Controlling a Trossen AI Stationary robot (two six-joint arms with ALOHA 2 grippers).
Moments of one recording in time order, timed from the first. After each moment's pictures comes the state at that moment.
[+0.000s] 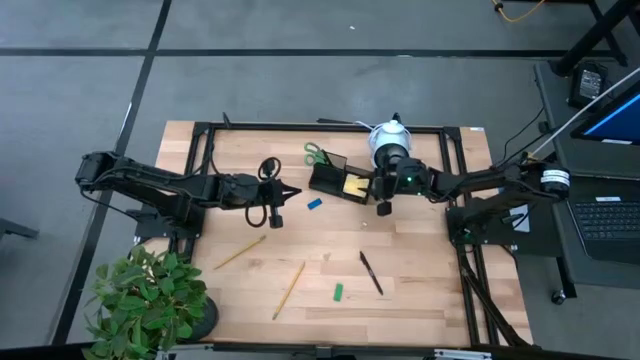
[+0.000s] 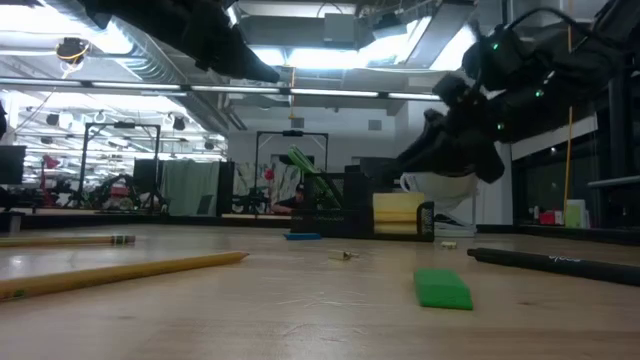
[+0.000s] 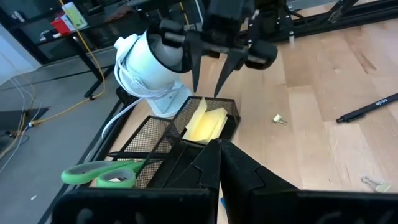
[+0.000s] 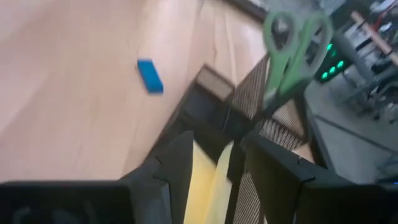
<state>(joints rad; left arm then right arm) -0.05 1.15 0.66 0.12 -0.37 0.18 -0.30 1.33 0.38 0.53 -0.07 -0.61</state>
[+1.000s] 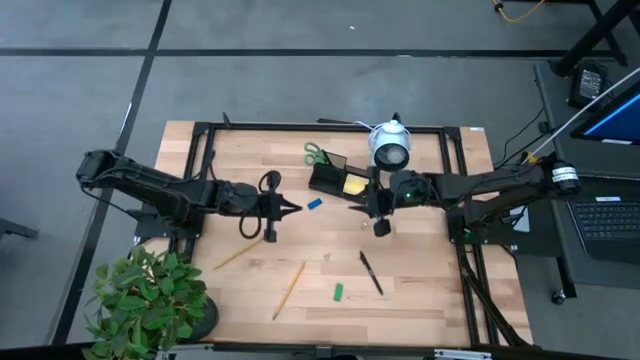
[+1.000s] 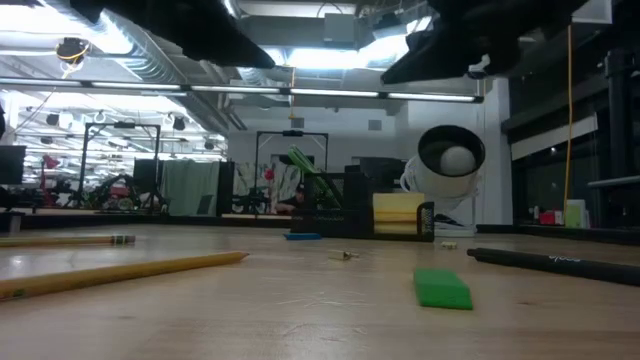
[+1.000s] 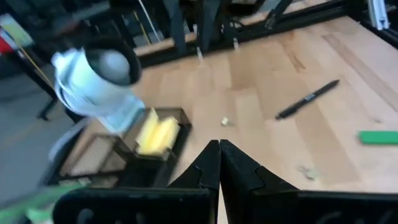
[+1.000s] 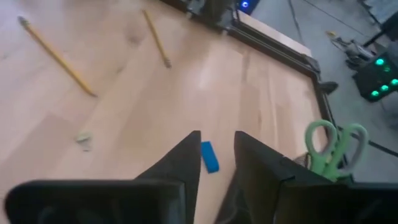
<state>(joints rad) -0.14 1.15 0.66 0.11 -0.27 0.19 0.03 1.23 0.75 0.01 0.06 -0.42</state>
